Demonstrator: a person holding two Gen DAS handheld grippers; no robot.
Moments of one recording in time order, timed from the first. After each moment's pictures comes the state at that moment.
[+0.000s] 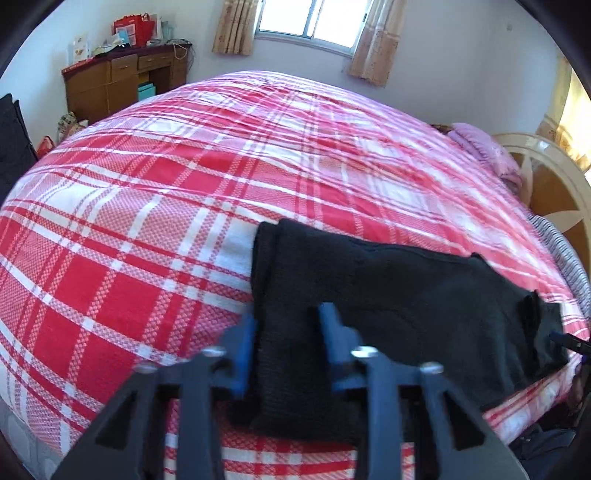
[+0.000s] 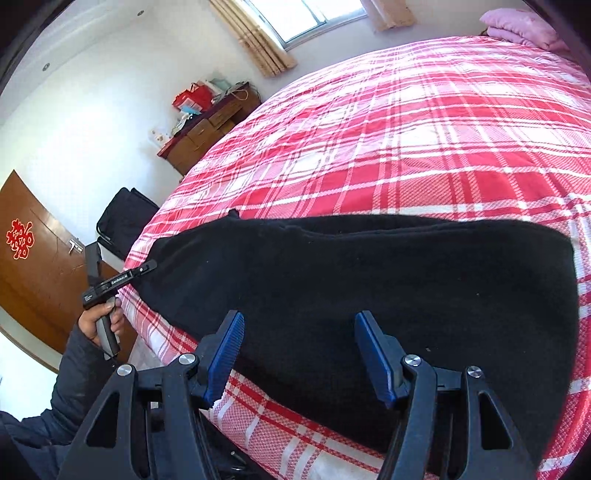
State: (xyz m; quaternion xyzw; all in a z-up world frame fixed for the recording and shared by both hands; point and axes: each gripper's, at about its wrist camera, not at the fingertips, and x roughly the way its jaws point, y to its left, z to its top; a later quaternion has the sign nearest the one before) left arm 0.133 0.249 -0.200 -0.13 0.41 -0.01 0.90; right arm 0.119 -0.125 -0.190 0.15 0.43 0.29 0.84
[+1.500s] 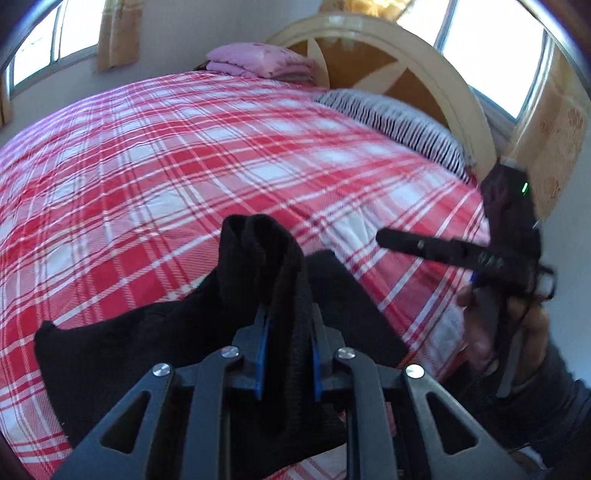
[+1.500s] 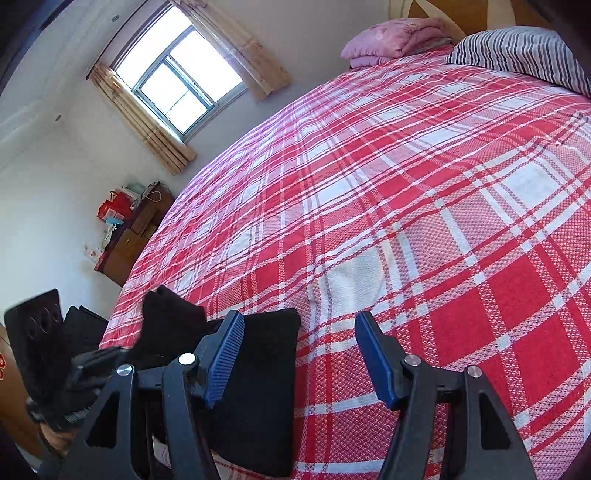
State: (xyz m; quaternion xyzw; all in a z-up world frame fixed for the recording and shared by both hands) left arm 0.167 -0.180 -0.148 0.06 0.44 -0.35 0.83; right arm 0.105 -0.300 -0.173 0.27 0.36 0.09 0.89
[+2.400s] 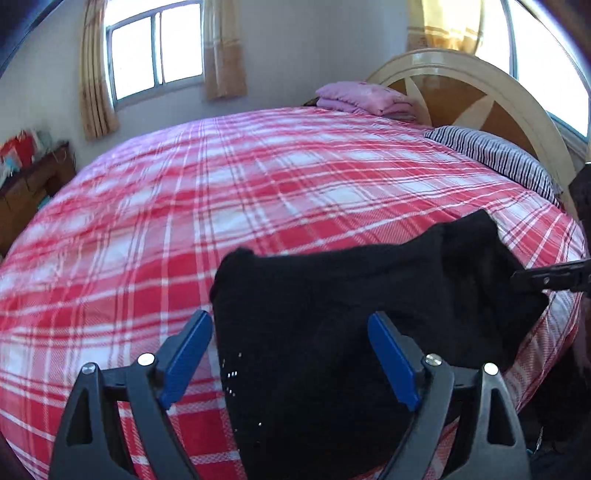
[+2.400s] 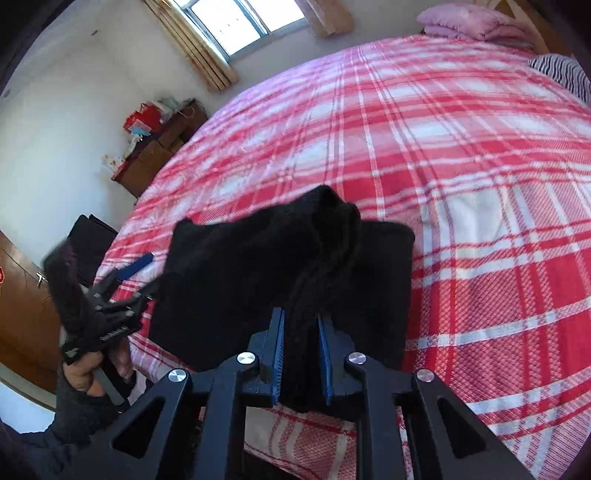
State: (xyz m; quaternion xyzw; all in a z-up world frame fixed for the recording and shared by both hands) left arm 0.142 -0.047 -0.168 0.06 0.36 -0.16 0.92; right arm 0.095 -0.212 -0.170 0.16 0.44 0.19 0.86
